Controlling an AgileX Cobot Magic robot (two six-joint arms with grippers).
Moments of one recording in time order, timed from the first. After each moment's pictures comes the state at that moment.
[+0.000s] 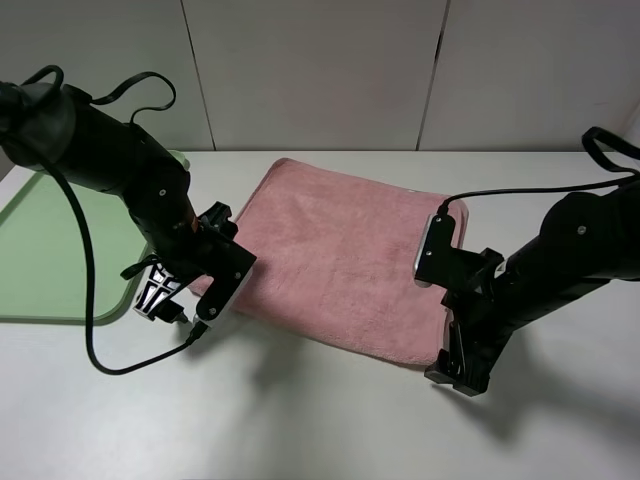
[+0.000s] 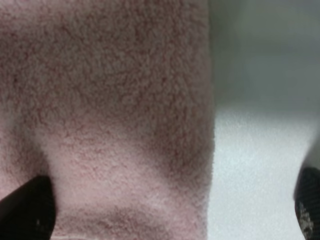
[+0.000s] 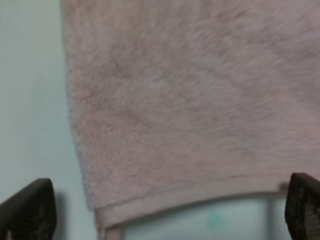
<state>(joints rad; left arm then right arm) -0.54 1.97 -0.96 0.32 0.38 1.24 0.48 1.69 -0.54 0.41 0.27 -1.12</state>
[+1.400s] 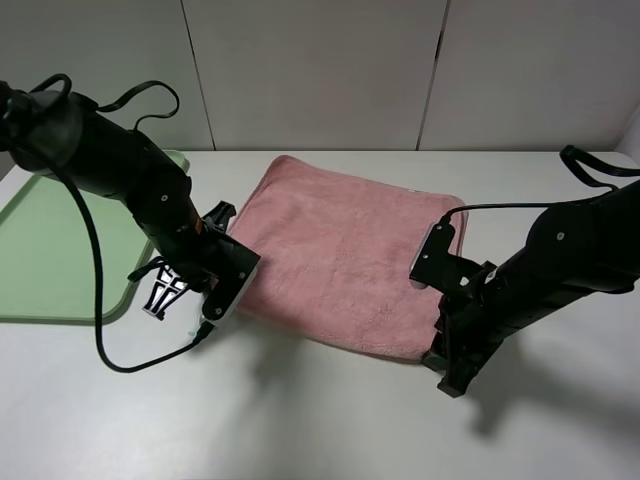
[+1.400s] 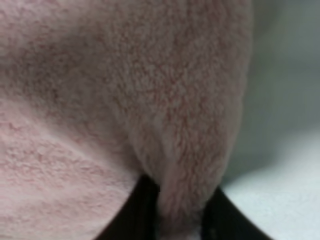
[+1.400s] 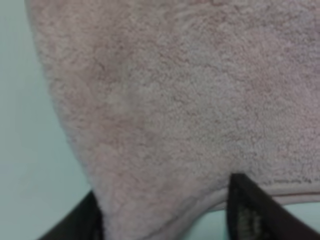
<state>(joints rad) -0.54 1.99 -0.96 0.32 0.31 1.24 0.48 1.75 -0.54 0.55 0.22 -1.13</state>
